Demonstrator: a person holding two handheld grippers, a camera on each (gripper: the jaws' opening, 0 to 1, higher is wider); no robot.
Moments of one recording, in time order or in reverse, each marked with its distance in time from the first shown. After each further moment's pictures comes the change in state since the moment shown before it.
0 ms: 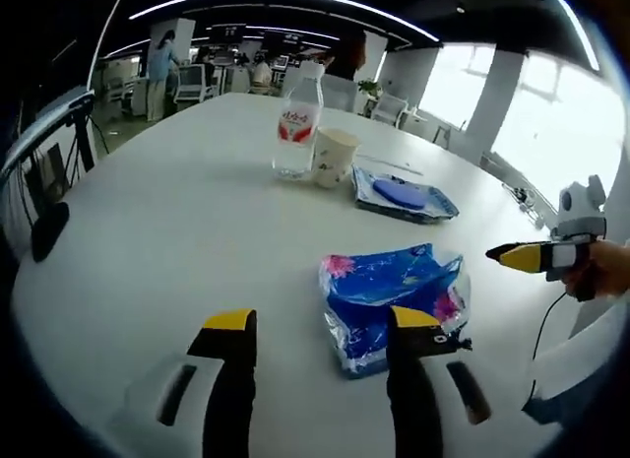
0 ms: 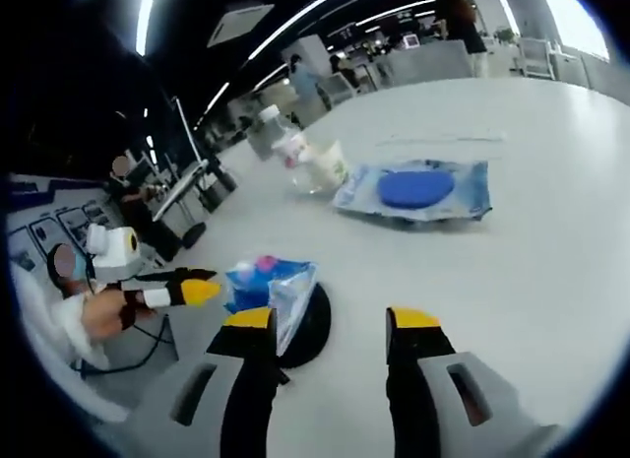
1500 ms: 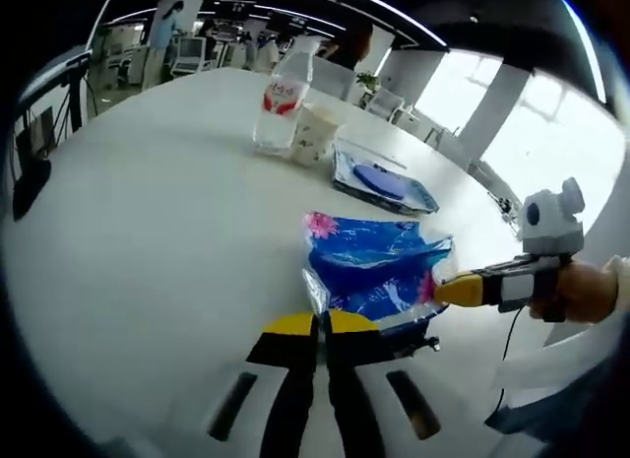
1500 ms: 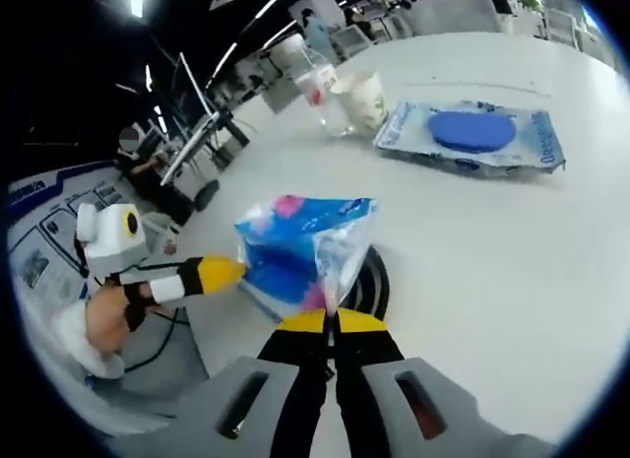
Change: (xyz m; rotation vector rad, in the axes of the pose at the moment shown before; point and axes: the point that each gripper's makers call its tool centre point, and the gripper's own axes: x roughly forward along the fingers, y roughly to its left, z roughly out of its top) left arm -0.002 -0.033 -0.009 -0.107 0.037 -0.102; right arm 0.029 0.027 -0.028 0.067 0.170 0.068
